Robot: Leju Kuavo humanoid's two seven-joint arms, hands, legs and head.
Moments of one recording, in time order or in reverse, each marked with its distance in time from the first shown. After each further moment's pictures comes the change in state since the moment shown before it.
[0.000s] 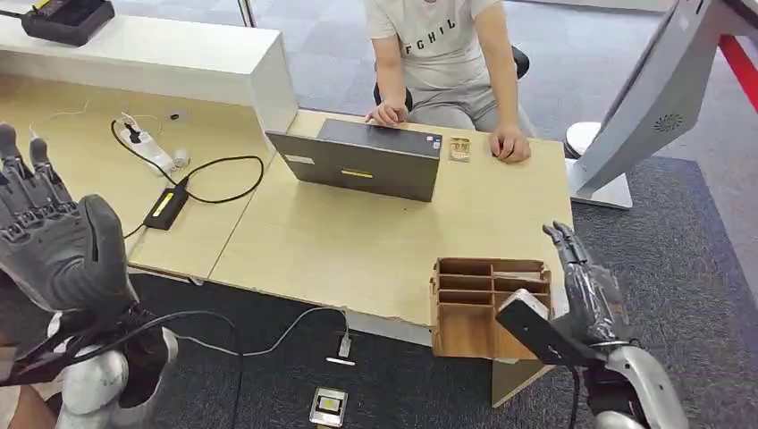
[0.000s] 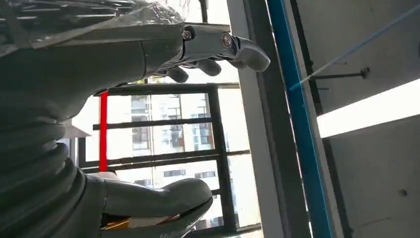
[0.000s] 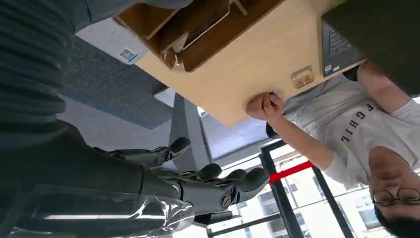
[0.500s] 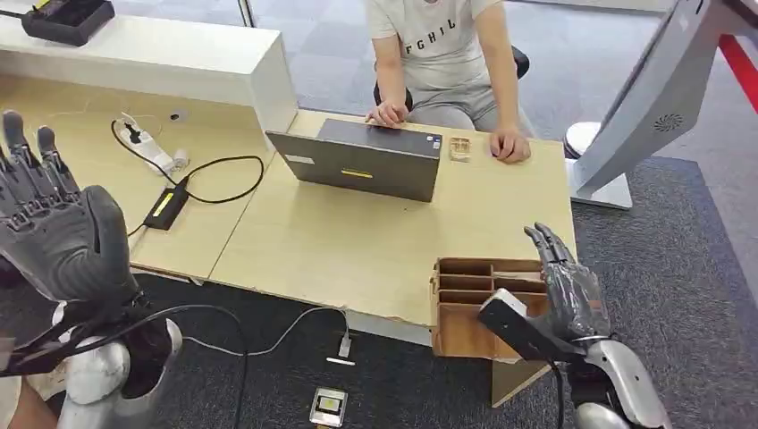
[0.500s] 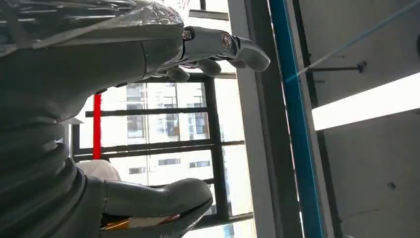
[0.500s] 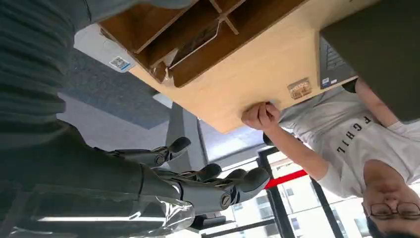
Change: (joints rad) left arm -0.042 0.000 -0.013 0.015 0.029 -0.035 0.004; right arm -0.040 0.031 0.045 0.088 0.037 -0.015 -0.008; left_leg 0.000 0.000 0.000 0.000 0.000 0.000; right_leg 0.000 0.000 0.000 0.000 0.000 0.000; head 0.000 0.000
